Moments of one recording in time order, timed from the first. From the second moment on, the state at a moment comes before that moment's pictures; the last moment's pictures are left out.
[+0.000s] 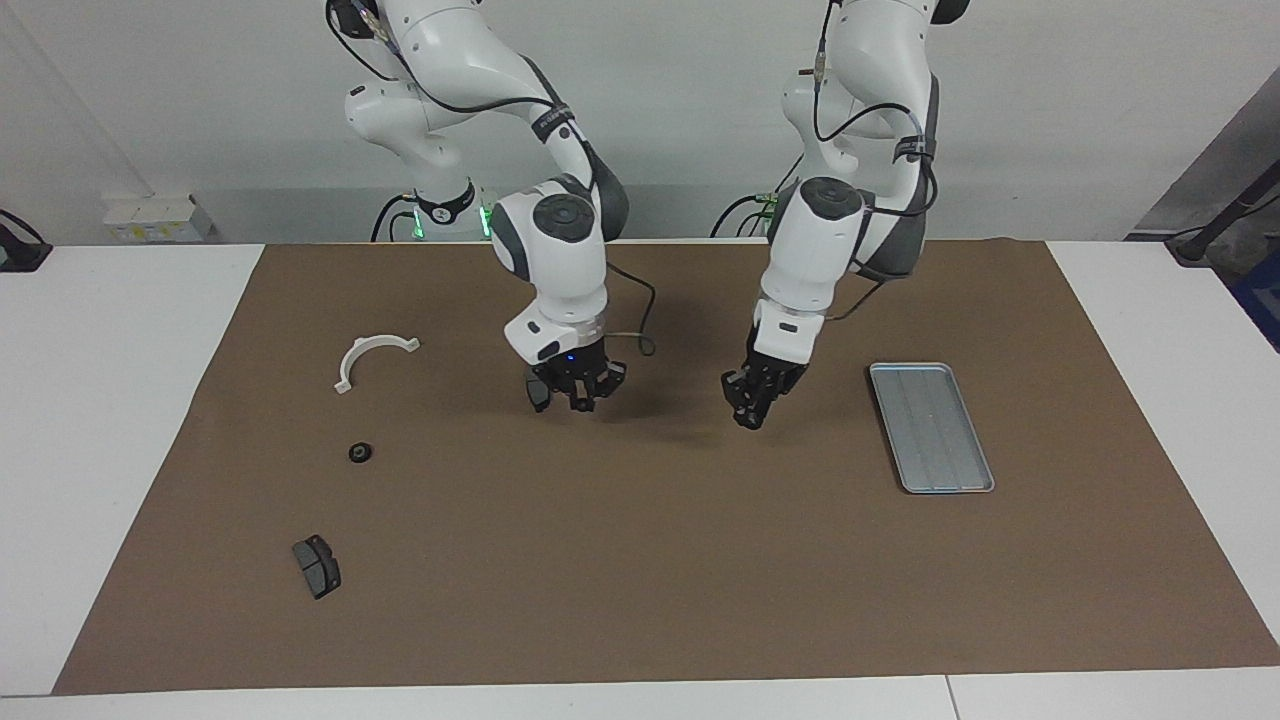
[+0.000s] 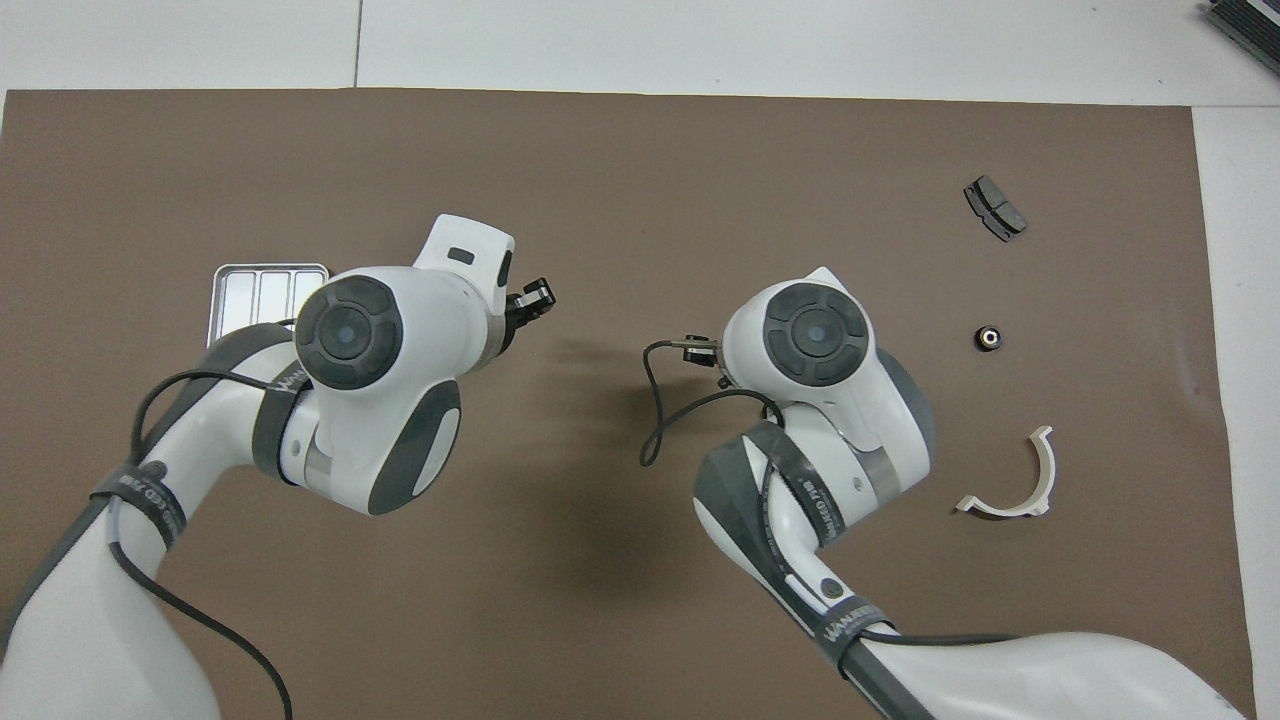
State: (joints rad) left arm -0.40 0.21 -0.13 -1.99 -0.02 2.49 -0.86; right arm 0.40 0.23 0.04 -1.96 -0.08 2.28 0.65
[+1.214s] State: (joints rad) left arm -0.28 0.23 -0.09 -1.78 -0.02 2.17 -0.69; right arm 0.12 0.09 0.06 -2.30 -0.06 2.46 0.22
